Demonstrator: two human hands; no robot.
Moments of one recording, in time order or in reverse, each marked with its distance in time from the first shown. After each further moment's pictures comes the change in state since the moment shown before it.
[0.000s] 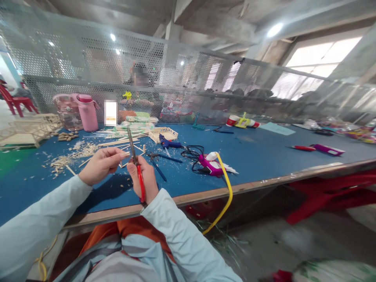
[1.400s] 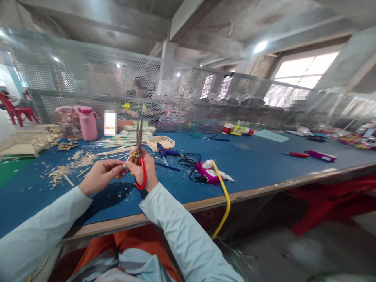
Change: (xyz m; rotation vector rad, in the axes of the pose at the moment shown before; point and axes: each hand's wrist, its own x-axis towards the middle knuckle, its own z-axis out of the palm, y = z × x) left_hand 0.001 -0.009 -0.002 0.263 0.023 0.061; right_hand 0.043 -0.008 -0.004 0.283 0.005 0.043
